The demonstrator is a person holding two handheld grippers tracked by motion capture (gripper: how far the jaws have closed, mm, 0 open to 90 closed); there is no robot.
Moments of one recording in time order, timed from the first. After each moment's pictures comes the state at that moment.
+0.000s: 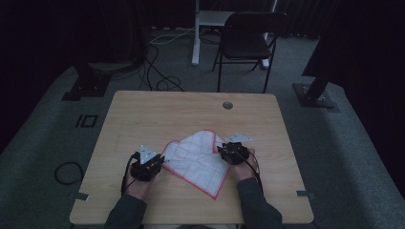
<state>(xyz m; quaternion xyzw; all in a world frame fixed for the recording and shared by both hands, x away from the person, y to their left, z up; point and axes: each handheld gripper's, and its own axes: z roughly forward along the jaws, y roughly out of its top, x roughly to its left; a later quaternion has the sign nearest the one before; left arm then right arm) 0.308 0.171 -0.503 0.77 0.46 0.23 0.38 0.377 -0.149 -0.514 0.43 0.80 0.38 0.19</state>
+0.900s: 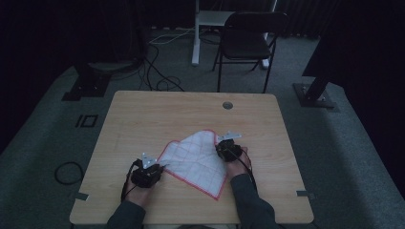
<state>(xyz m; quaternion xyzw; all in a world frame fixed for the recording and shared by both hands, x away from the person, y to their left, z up) 0.297 0.179 -0.535 0.79 0.49 0.20 0.32 0.397 -0.135 -0.530 0.45 0.80 0.33 0.20</state>
